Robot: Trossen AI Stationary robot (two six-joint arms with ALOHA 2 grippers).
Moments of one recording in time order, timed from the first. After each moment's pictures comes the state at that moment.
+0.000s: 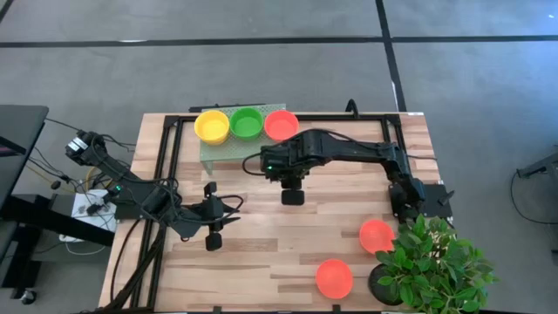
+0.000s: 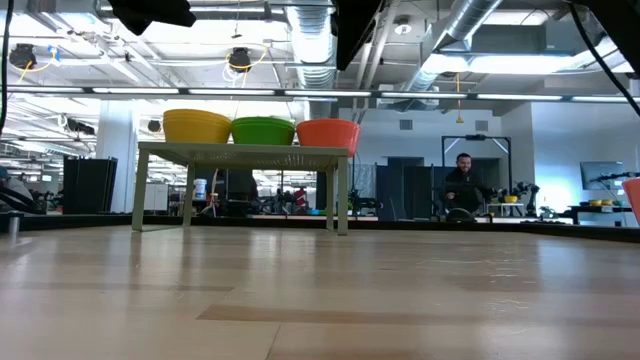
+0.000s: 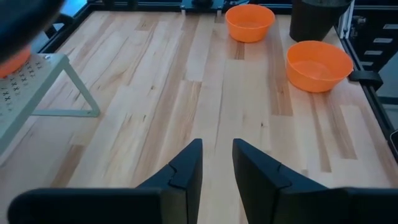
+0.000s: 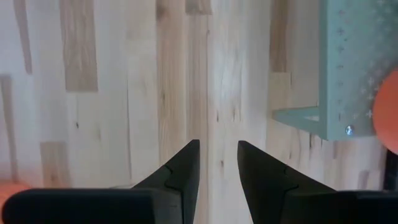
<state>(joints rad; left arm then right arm) -0.62 1.12 0.82 -0.37 -0.65 -0.36 0.02 2.11 2.33 -1.52 0.11 0.00</state>
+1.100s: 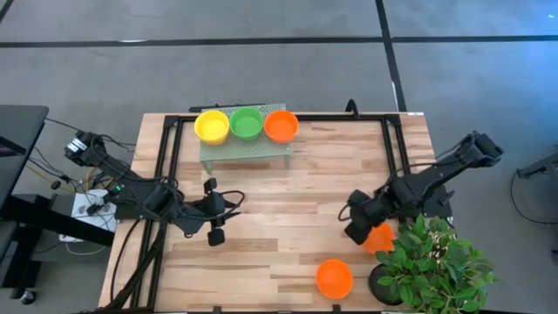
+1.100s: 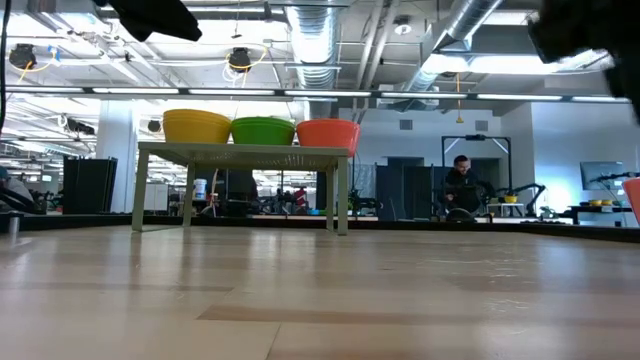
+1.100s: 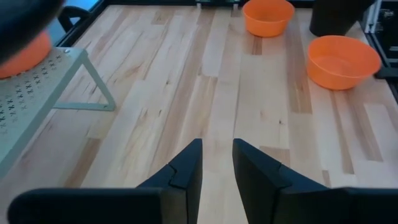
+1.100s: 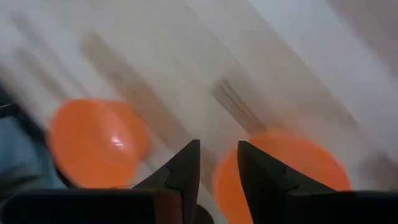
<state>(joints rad) -0.58 1.12 0.82 -0.40 -0.66 -0.36 0.47 1.19 0.91 -0.99 -0.02 1.27</state>
